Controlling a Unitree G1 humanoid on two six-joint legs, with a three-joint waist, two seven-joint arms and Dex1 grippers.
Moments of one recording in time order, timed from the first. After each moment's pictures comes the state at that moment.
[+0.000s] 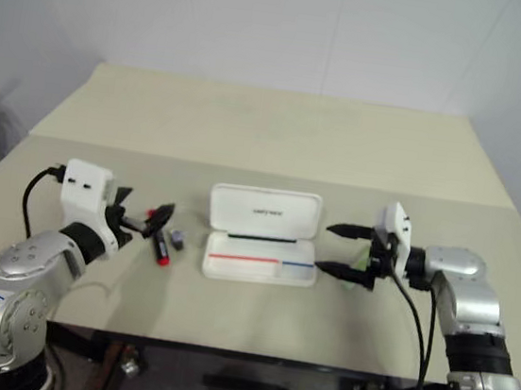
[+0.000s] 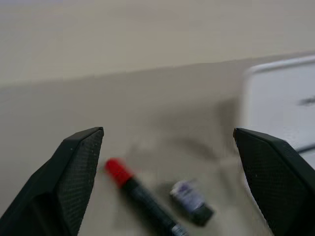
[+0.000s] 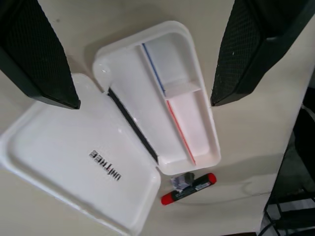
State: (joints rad) left arm -0.35 0.21 0.36 -0.79 -0.18 1.29 -0.13; right arm -0.59 -0.70 -0.02 0.33 0.42 0.19 1.38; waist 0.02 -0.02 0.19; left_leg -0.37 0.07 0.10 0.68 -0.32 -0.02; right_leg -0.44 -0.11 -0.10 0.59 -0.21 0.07
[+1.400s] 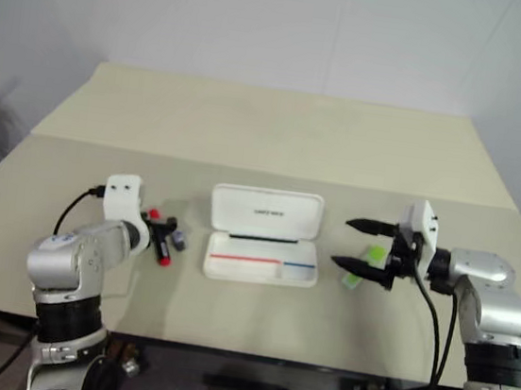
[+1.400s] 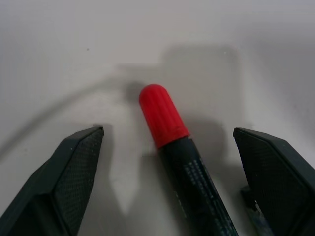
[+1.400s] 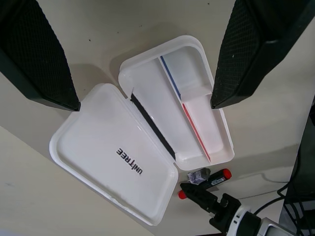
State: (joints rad) left arm -0.59 0.13 0.34 -0.30 -0.07 1.42 0.07; right arm -0.50 -0.74 -0.12 0.24 0.46 0.22 1.35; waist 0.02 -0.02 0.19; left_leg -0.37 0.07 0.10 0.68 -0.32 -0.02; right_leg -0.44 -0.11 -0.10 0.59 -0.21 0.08
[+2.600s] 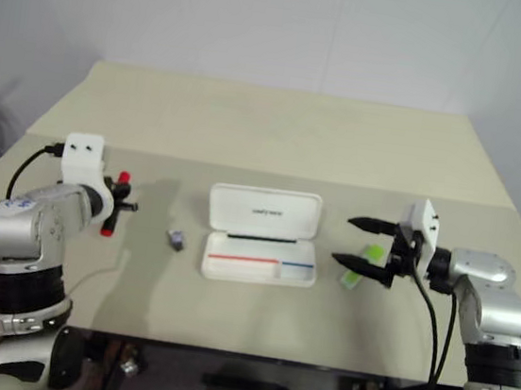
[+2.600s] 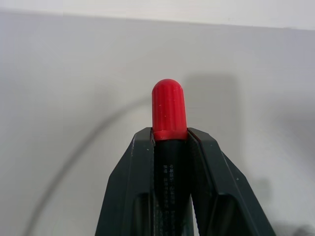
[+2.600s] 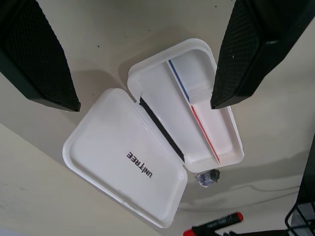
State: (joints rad) left arm -0.69 0.46 0.29 -0.25 -0.12 1.39 -0.10; right arm -0.50 -0.74 -0.12 0.23 0.46 0.22 1.32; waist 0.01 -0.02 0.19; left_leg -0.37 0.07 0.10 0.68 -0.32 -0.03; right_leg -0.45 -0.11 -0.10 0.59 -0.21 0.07
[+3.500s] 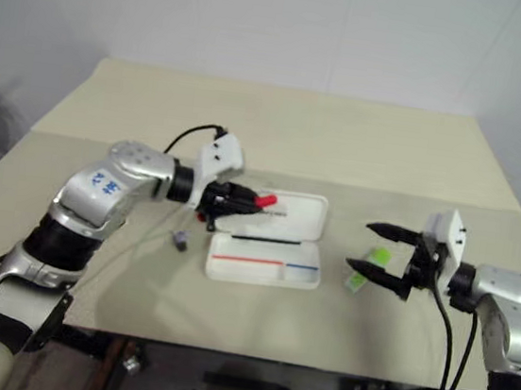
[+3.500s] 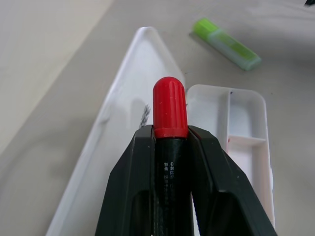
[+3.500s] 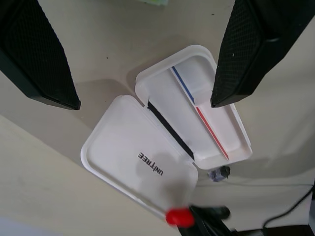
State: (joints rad) left arm -0.99 0.52 -0.34 0.05 -0.22 0.74 -0.92; right arm -0.32 -0.79 -0.26 0.04 0.55 0.28 1.25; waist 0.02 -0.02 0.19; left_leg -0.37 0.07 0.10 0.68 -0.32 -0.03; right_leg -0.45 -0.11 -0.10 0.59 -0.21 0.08
